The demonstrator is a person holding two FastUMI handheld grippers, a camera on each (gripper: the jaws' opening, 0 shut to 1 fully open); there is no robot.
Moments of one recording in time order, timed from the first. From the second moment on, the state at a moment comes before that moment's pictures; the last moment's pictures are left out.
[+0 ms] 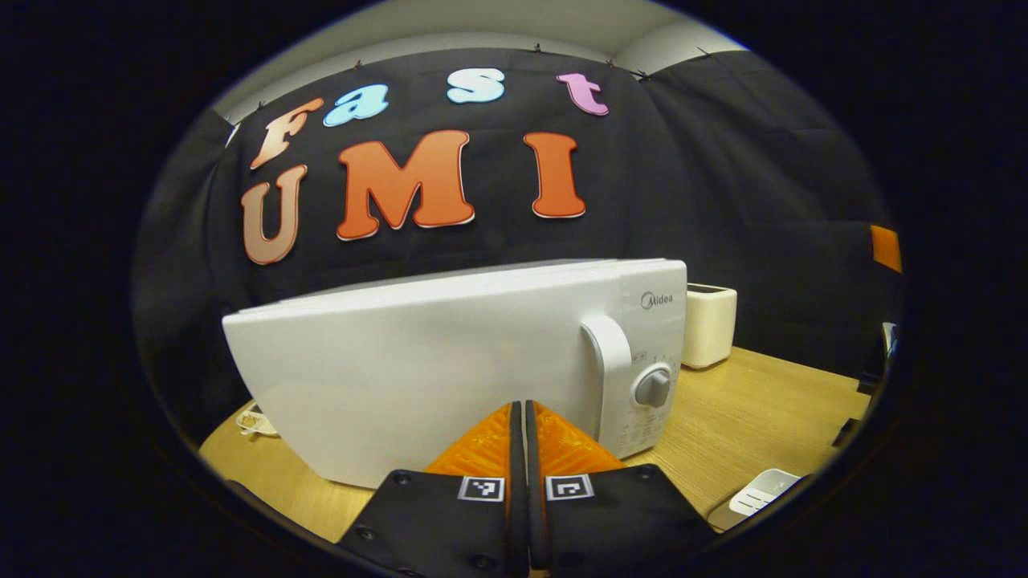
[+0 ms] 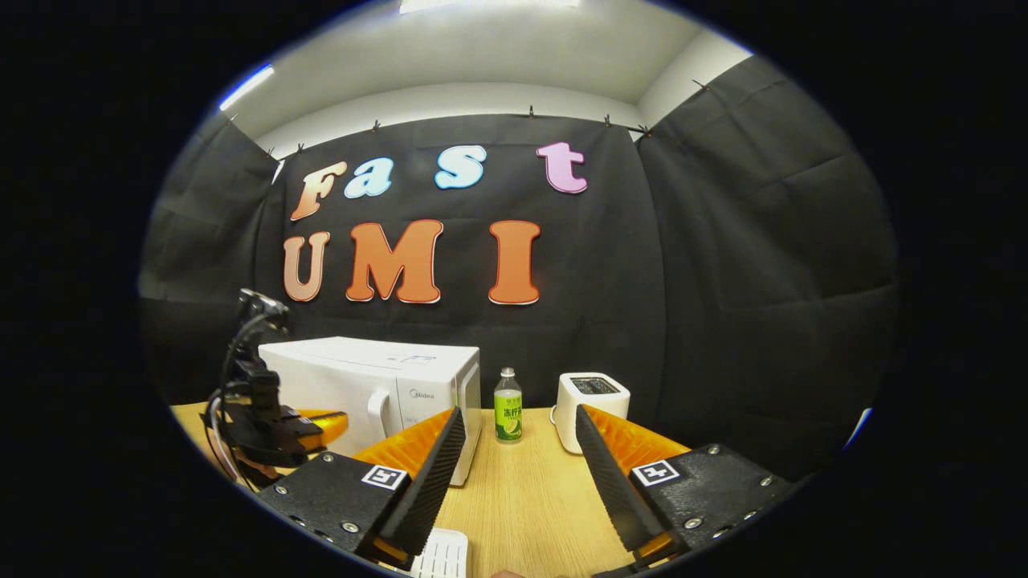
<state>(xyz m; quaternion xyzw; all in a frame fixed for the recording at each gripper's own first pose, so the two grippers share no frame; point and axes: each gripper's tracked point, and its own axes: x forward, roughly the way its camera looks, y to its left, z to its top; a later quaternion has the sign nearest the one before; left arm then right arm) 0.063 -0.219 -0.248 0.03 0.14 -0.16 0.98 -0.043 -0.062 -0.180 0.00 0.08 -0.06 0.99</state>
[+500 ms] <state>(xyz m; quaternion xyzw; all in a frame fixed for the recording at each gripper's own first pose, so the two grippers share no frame) 0.046 -0.077 -0.092 0.01 0.09 -0.07 0.99 -0.023 -0.040 -0.106 0.00 0.03 -0.05 1.00</state>
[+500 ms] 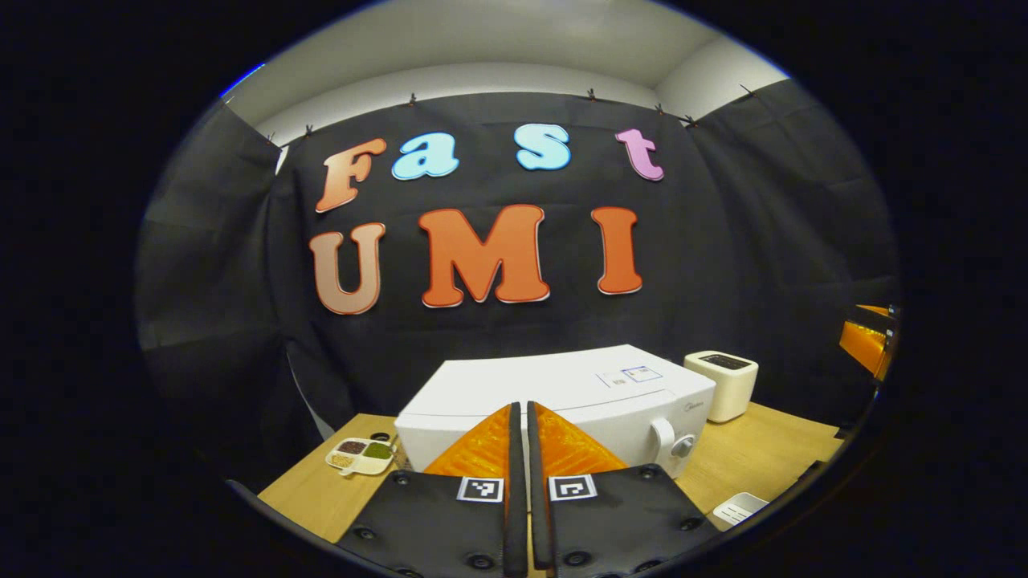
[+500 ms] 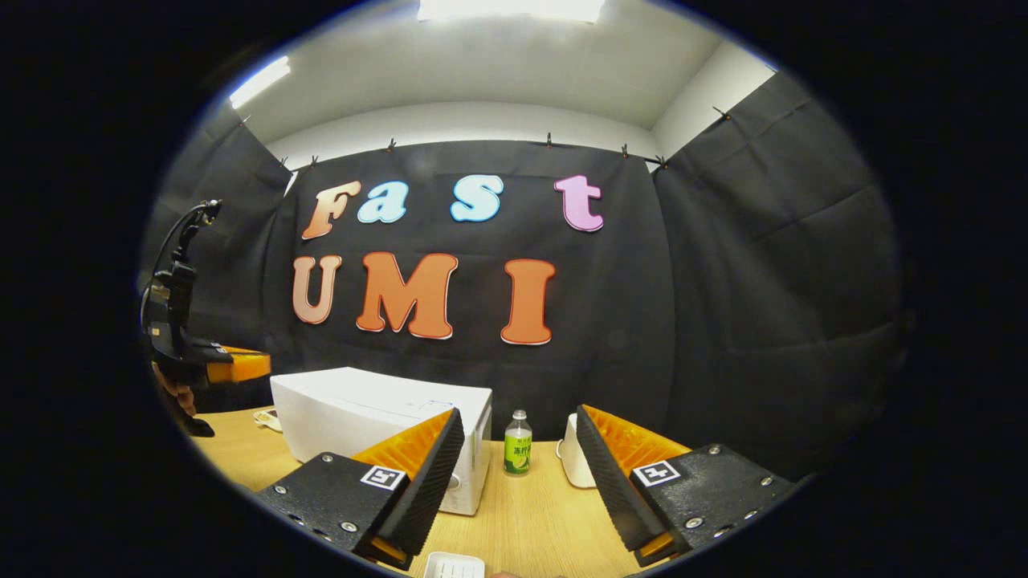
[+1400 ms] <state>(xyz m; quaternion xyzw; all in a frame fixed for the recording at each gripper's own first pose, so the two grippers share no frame) -0.002 0.024 -0.008 0.02 0.03 -0.01 1.00 0.001 -0.001 -0.059 0.02 0.01 -0.01 1.00</state>
